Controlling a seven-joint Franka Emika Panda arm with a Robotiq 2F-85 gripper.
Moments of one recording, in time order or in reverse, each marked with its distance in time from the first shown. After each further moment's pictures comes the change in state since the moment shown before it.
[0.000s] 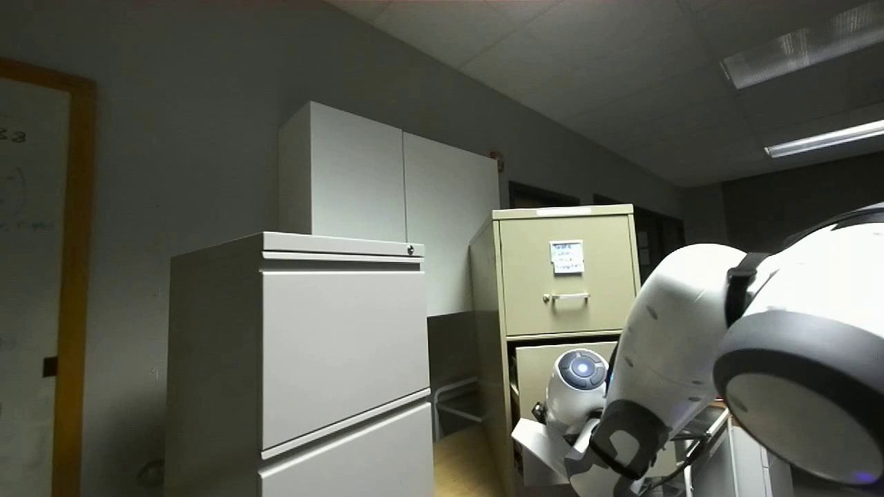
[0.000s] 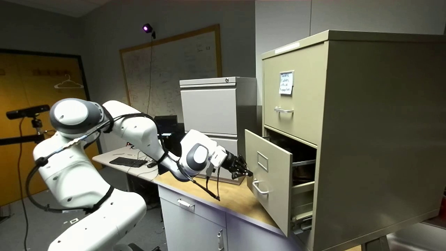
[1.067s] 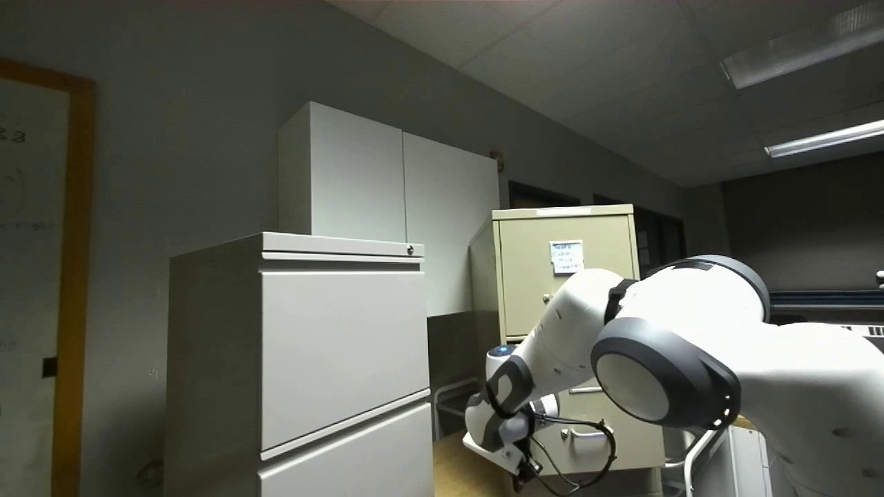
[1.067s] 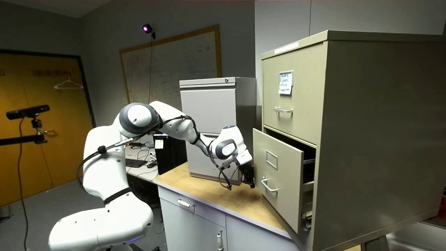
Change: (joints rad) arm -0.914 0.122 0.959 0.606 0.533 -0.661 -0.440
